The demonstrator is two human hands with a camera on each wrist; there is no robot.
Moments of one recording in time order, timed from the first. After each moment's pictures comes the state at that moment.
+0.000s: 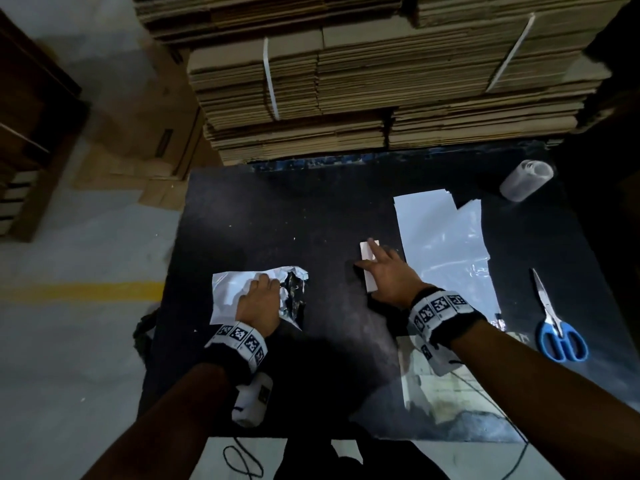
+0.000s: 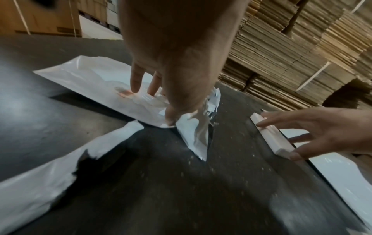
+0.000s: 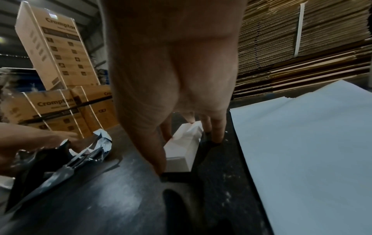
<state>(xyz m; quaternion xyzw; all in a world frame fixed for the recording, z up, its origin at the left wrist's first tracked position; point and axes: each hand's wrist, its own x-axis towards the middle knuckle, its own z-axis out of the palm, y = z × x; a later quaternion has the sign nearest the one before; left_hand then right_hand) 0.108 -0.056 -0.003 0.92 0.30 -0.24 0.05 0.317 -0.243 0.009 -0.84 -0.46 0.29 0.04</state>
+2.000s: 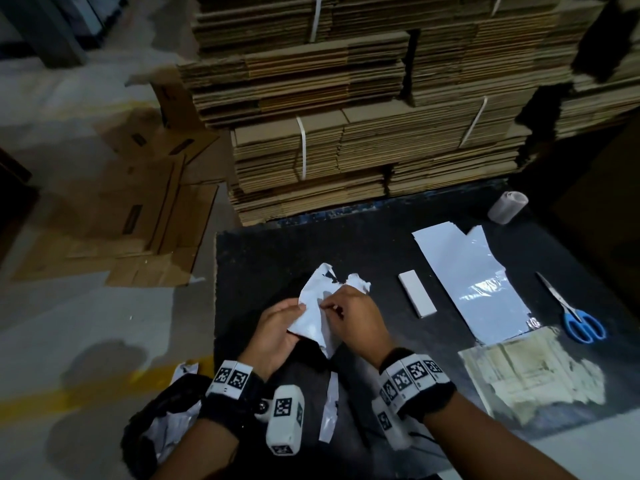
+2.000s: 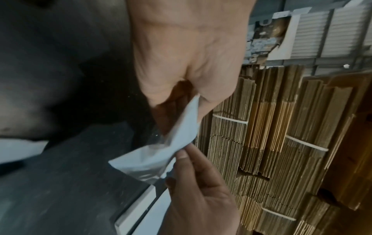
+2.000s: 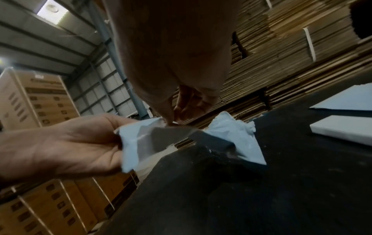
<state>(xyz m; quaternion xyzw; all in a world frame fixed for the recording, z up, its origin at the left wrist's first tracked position) 0.065 0.048 0.070 0.41 0.36 0.02 0.84 0.140 -0.090 0.086 -0.87 -0.32 0.10 0.35</state>
